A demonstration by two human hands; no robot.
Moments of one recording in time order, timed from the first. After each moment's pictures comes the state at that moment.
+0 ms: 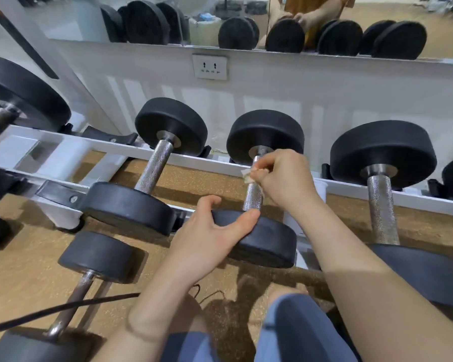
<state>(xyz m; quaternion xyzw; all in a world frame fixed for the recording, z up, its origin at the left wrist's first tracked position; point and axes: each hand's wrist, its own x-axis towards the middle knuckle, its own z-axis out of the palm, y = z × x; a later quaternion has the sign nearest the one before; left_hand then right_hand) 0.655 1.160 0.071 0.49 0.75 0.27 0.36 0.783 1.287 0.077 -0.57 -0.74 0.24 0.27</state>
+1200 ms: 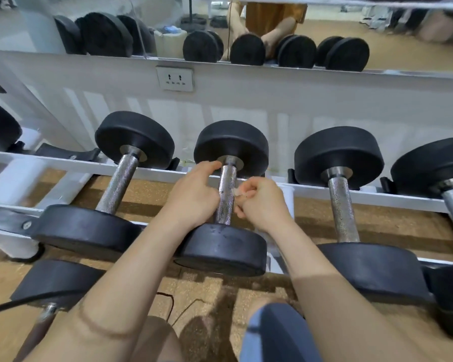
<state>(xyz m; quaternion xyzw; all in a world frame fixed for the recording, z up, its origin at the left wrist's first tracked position) 0.665 1.248 0.085 0.61 0.71 0.25 0.25 0.800 1.280 0.040 -0.62 -0.59 0.41 0.32</state>
